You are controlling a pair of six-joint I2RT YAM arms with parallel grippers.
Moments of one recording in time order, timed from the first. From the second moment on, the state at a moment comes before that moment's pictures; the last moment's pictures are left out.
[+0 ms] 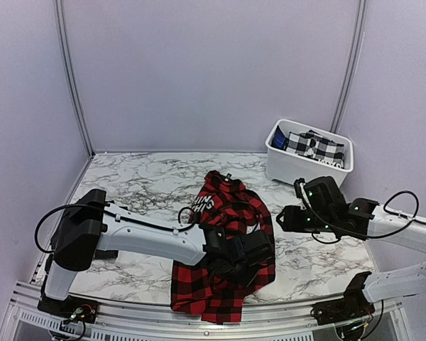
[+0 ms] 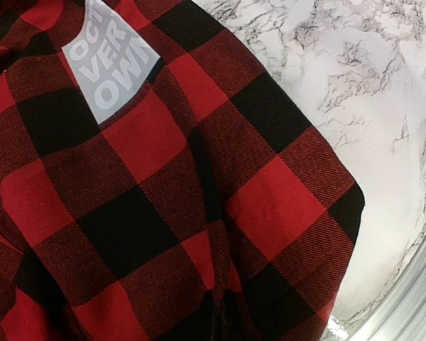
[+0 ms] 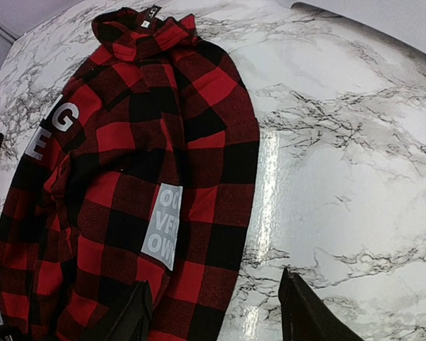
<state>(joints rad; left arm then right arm) -1.38 2.20 1.69 -0.59 -0.26 -0.55 0.70 1.04 0.66 -0.41 0.17 0.62</state>
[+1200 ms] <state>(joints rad) -0.58 1.56 1.42 -0.59 -0.39 -0.45 0.83 1.51 0.77 -0.13 0.06 0.63</state>
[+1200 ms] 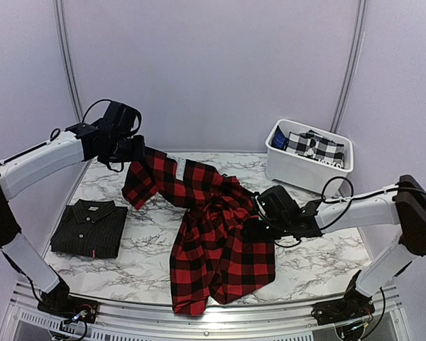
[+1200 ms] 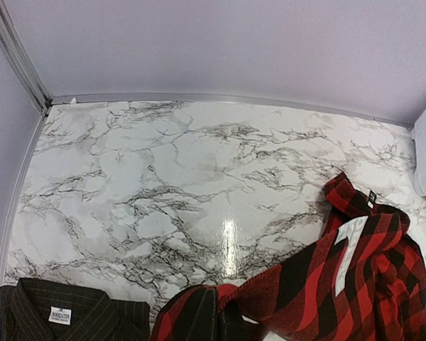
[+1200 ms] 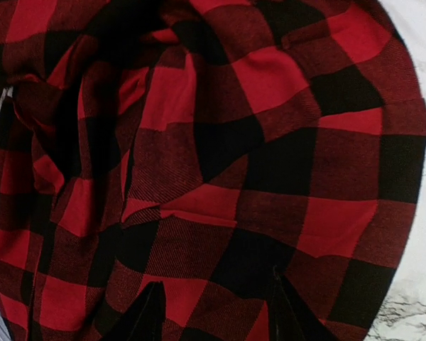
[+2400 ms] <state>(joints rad) -0.13 2.10 1.94 -0.64 -0.24 -0.35 0.39 1.42 0.63 -0.18 0.09 0.57</state>
